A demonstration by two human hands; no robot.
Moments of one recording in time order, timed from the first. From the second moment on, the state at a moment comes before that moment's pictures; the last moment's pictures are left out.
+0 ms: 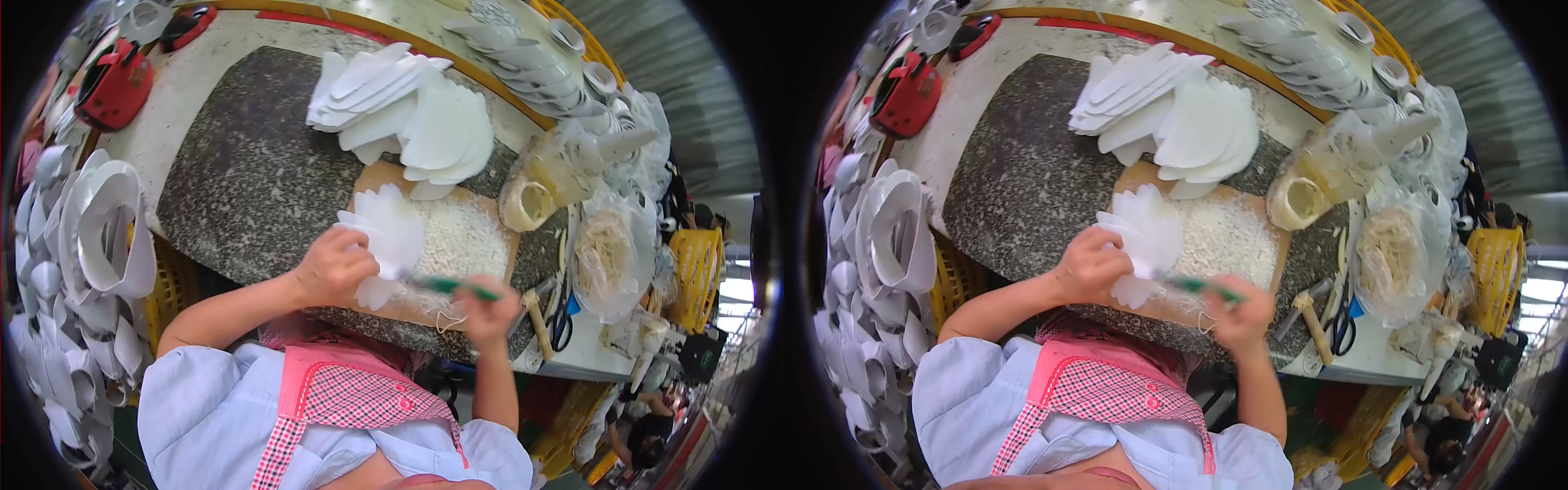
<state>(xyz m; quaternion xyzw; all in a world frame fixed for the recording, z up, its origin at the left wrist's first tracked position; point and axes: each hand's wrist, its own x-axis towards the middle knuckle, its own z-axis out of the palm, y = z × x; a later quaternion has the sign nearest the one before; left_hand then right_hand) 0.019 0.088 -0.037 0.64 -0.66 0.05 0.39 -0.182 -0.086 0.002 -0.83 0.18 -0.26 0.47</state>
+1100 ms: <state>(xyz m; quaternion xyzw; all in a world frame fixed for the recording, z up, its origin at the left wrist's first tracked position) 0.019 0.061 -0.050 0.69 -0.62 0.04 0.37 -0.174 -0.115 -0.001 -0.68 0.22 -0.38 0.58</state>
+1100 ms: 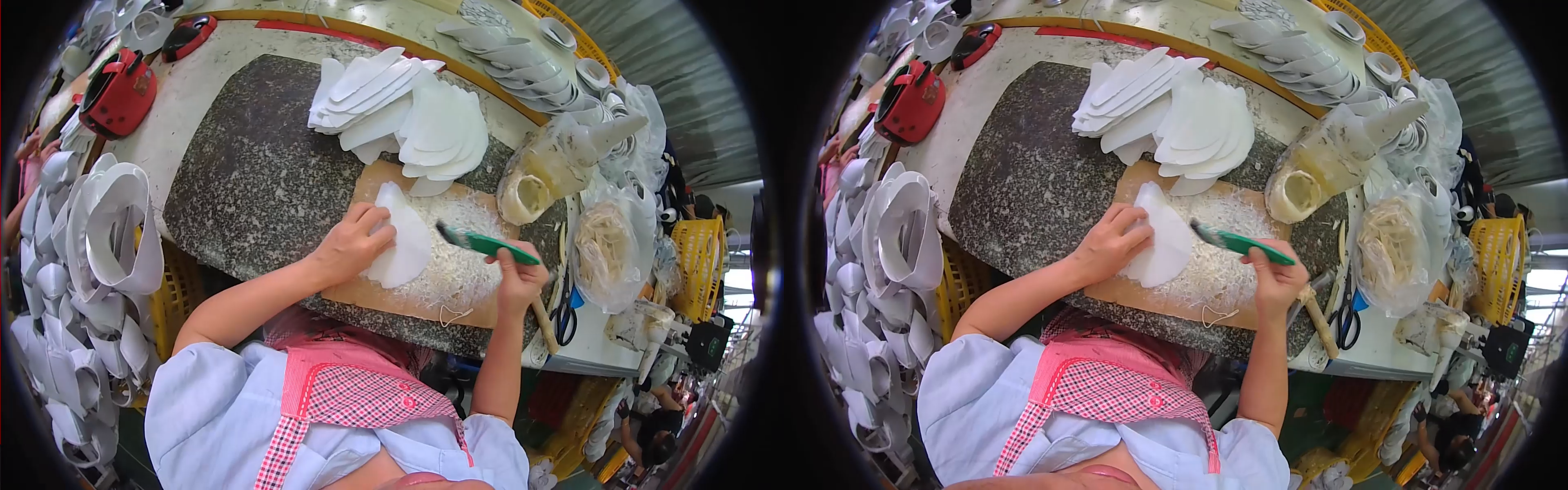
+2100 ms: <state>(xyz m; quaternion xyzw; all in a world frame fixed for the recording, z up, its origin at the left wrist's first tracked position) 0.038 0.045 -0.004 0.60 -0.61 0.10 0.51 -0.191 -0.098 0.012 -0.74 0.26 -0.34 0.53</state>
